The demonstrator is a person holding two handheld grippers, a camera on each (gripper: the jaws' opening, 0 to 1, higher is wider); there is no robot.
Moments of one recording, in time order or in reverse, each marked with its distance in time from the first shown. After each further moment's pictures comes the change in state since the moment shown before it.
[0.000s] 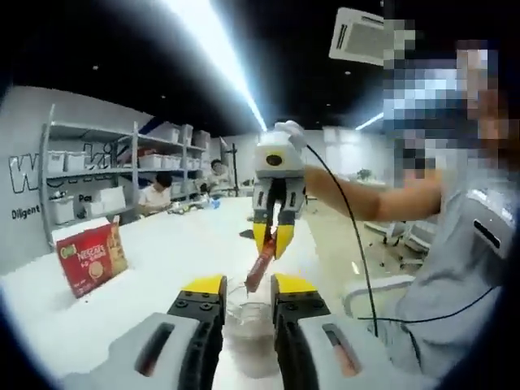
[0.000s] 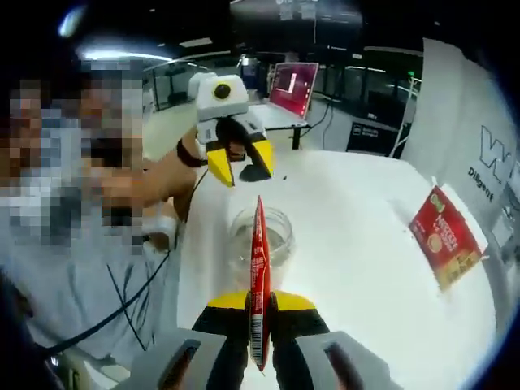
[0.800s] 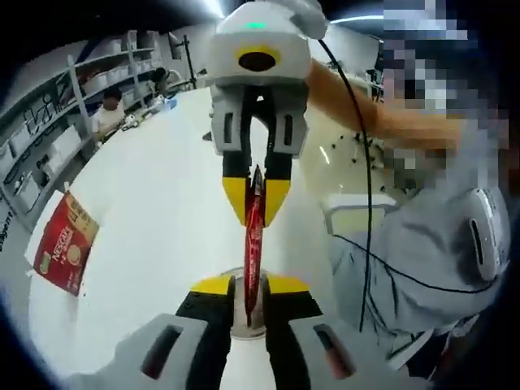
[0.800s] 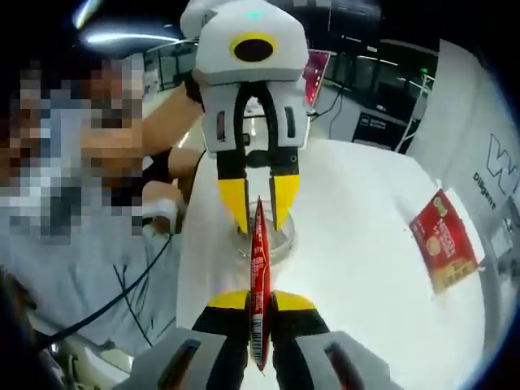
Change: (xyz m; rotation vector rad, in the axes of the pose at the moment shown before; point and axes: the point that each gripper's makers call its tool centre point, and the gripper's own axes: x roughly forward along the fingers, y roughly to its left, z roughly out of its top) left arm 0.048 -0.025 -0.028 0.133 0.657 -0.145; right arm -0.001 0.001 -0.001 -0.028 0.094 0.009
